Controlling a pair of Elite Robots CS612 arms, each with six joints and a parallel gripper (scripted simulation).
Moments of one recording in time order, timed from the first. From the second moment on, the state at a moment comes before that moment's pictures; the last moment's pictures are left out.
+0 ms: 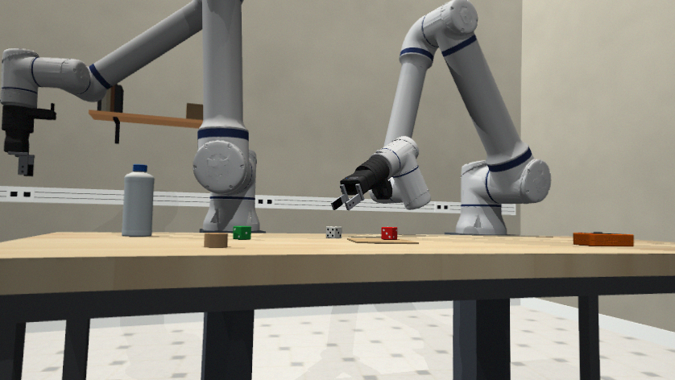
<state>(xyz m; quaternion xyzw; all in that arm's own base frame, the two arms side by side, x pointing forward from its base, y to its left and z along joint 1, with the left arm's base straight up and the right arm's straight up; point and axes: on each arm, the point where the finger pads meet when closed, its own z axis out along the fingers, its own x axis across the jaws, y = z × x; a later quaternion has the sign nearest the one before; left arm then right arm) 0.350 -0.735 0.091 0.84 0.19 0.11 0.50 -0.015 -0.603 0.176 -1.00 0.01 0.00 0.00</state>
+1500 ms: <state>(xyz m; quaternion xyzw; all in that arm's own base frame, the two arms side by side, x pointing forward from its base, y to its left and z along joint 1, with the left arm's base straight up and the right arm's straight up) 0.356 -0.748 0.113 0.91 0.21 0.08 0.35 -0.015 -0.603 0.176 -1.00 0.01 0.00 0.00</state>
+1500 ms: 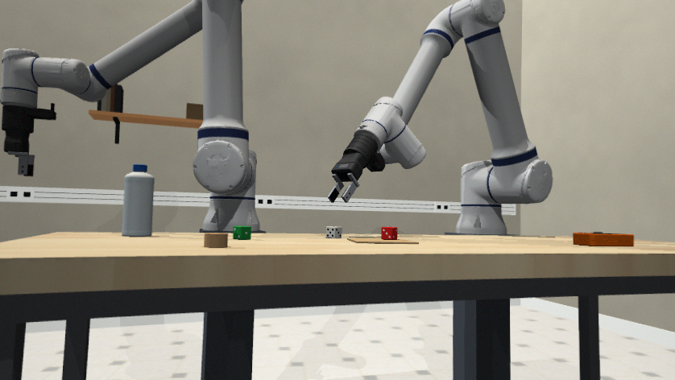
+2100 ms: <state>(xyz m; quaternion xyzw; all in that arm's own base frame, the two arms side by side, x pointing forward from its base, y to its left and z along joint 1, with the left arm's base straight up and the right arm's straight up) 0.364 -0.765 0.125 0.96 0.22 0.04 0.16 -0.015 -0.603 0.176 -1.00 0.01 0.00 0.00</state>
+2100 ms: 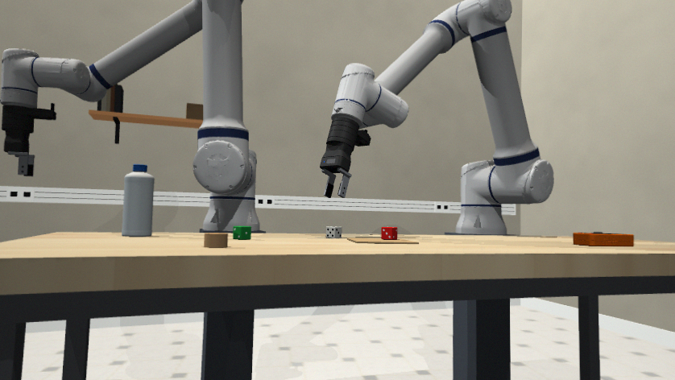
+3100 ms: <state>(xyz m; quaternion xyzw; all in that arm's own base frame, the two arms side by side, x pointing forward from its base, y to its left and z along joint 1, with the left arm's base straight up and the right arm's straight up) 0.370 -0.778 0.133 0.98 0.22 0.00 0.00 -0.015 -0.603 0.176 -1.00 0.01 0.00 0.00</state>
